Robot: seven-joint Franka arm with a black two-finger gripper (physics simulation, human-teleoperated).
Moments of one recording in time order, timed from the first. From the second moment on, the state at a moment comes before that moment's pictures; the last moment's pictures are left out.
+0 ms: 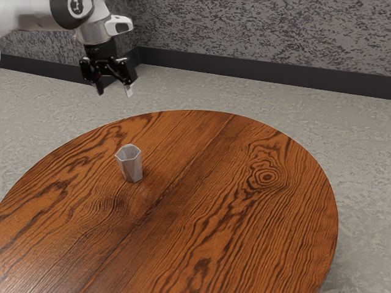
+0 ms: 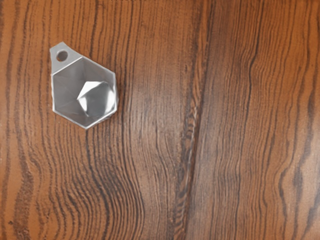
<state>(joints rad) 0.09 0.21 0.01 -1.37 -0.05 1.60 -0.05</state>
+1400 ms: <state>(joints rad) 0.24 0.73 0.02 -1.19 -0.10 1.91 -0.33</state>
